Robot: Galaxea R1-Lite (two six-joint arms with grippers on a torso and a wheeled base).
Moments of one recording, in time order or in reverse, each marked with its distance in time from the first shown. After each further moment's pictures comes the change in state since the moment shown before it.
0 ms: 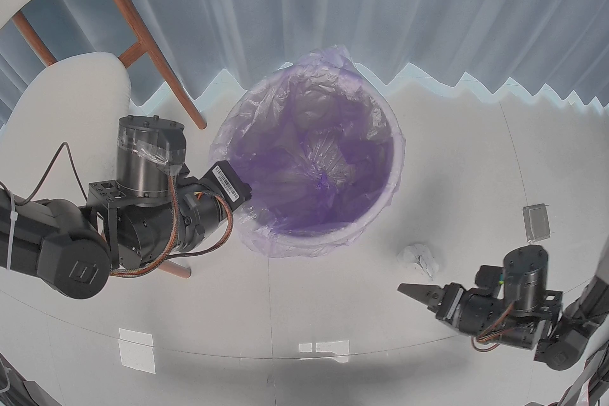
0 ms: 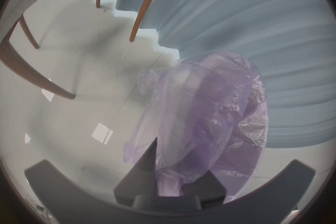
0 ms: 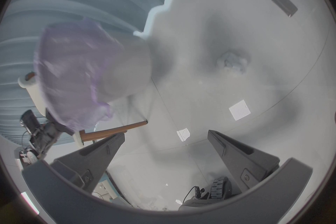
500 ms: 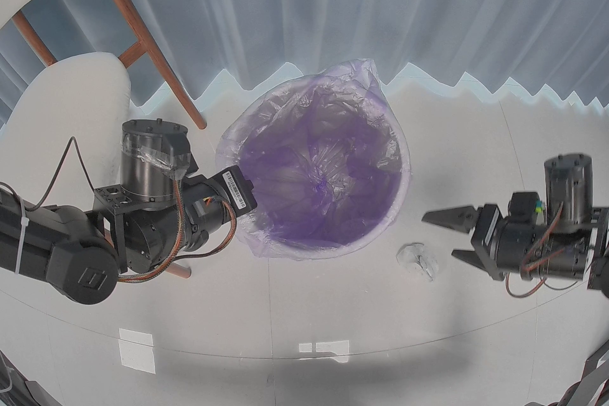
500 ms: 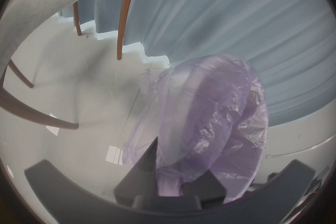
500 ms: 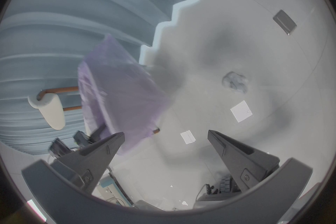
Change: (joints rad) left arm -0.007 0.023 0.018 -0.082 0.039 0.233; right arm -0.077 -0.364 -0.437 0.790 0.060 -0.001
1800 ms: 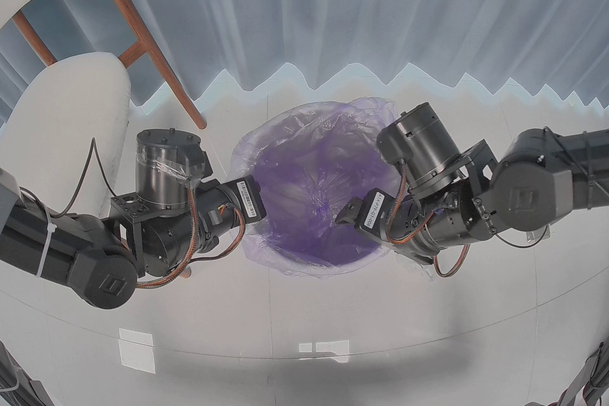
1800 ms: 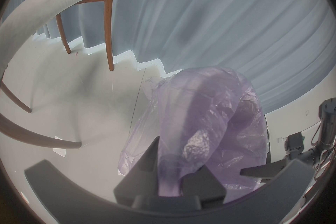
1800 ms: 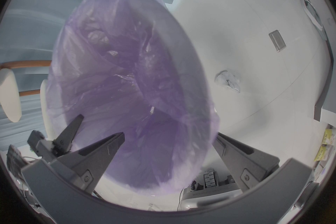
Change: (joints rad) left arm -0.003 0.065 0.011 -0.102 0.016 0.162; right arm 0.259 0.416 -0.764 0.710 -0.341 0.076
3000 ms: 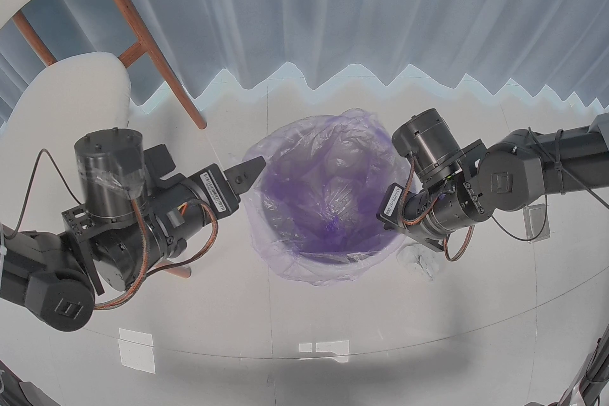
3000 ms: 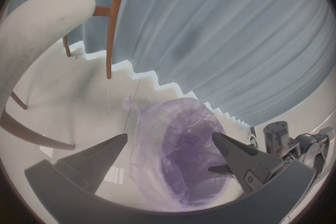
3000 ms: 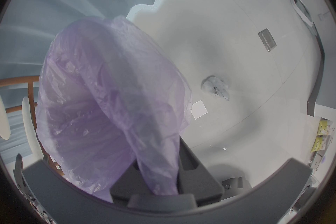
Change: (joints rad) left arm 0.001 -0.151 0.150 -0.133 -0.016 -0.069; right arm -0.140 0.080 -0.028 -0.001 0.020 -0.036
